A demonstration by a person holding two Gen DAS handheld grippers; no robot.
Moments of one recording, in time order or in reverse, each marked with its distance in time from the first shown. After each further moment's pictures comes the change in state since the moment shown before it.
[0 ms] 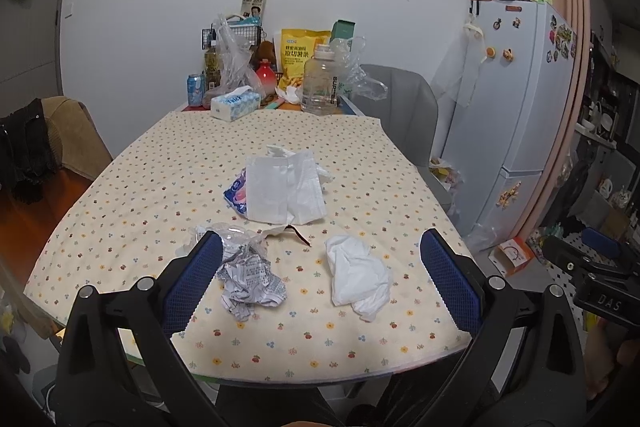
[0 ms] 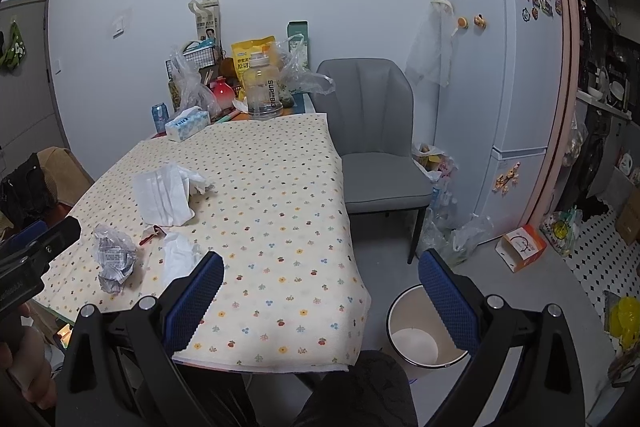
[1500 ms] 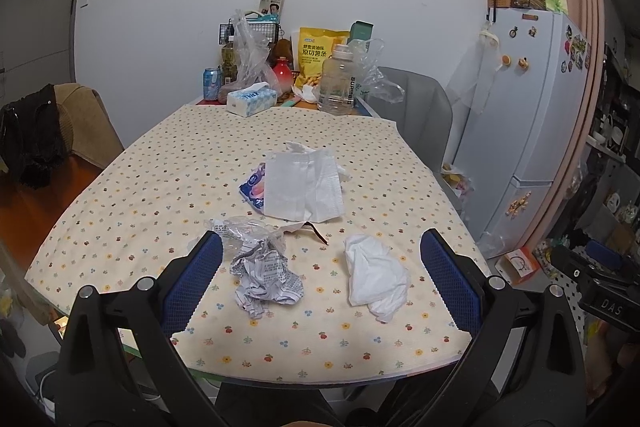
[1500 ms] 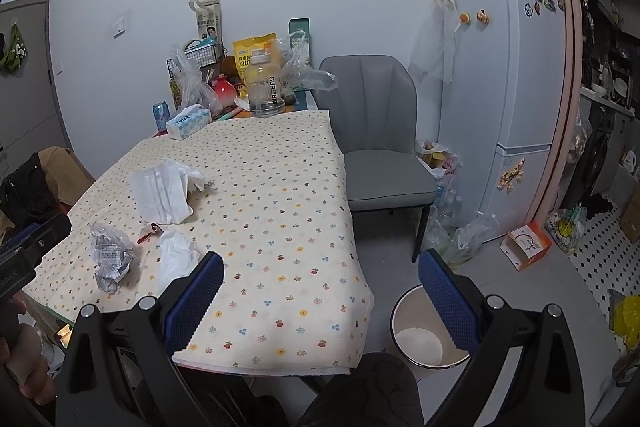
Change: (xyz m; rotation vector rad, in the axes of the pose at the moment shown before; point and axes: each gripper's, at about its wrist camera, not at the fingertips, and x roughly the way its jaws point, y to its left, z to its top) left arm -0.001 0.011 -0.010 -0.043 0.002 0.033; right arm 0.014 -0.003 -0.004 0.020 0.025 0.014
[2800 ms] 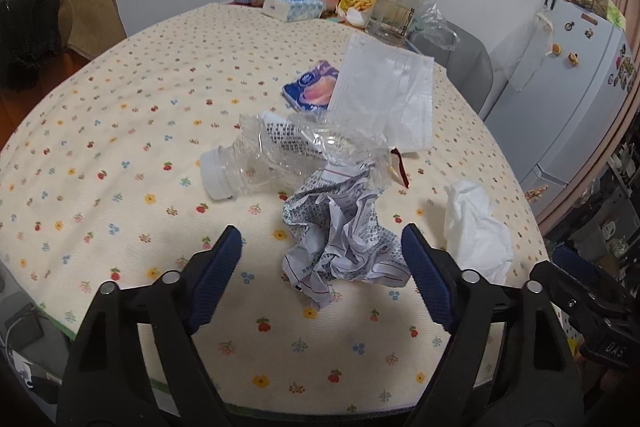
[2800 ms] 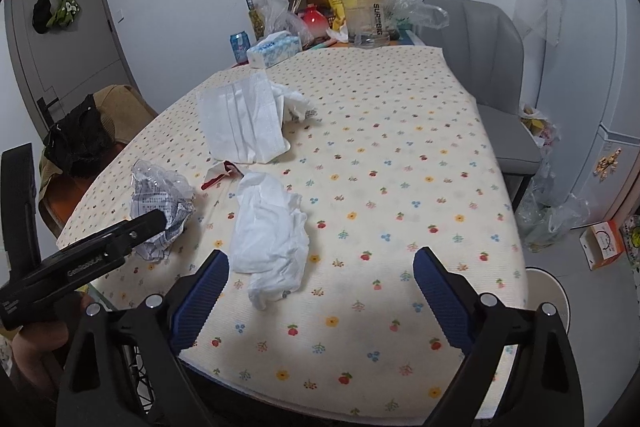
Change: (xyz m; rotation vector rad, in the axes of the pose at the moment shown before) left arm 0.107 0.072 -0.044 -0.190 0.261 0.008; right arm 0.106 0.093 -0.025 -0.103 0.228 0.310
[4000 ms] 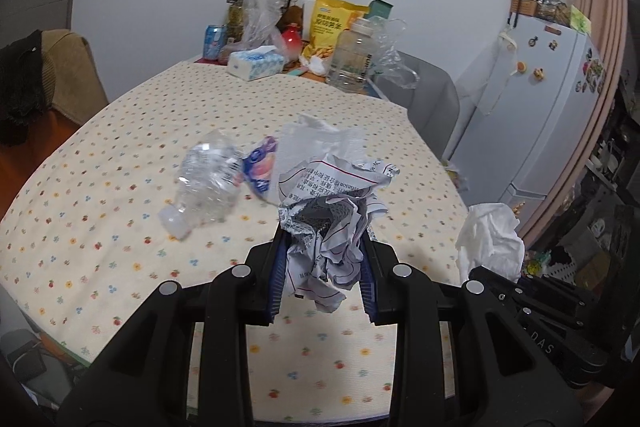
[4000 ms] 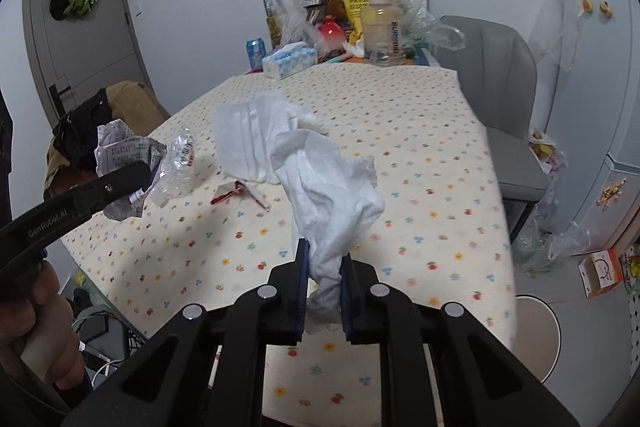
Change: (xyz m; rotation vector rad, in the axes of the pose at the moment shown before) left arm -0.051 -0.049 0.028 0.085 -0.161 -0.077; right arm -0.021 -0.004 0.019 -0.062 -0.055 -0.004
